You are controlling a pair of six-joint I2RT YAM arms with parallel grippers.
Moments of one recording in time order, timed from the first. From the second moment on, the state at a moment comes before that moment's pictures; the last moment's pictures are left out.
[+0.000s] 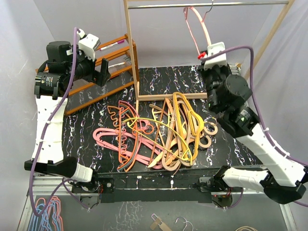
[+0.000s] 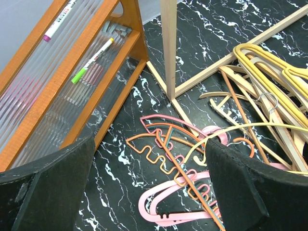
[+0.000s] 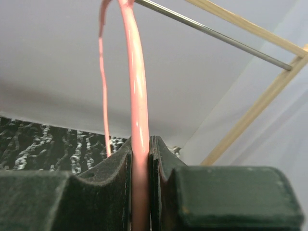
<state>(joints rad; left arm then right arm) -0.12 1.44 2.01 -1.05 0.32 0.27 0.82 1.08 1.45 -0.06 0.83 -0.61</state>
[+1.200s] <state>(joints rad) -0.12 1.47 1.73 -1.02 0.48 0.37 0.06 1.33 1.65 -0.25 0.24 -0.14</state>
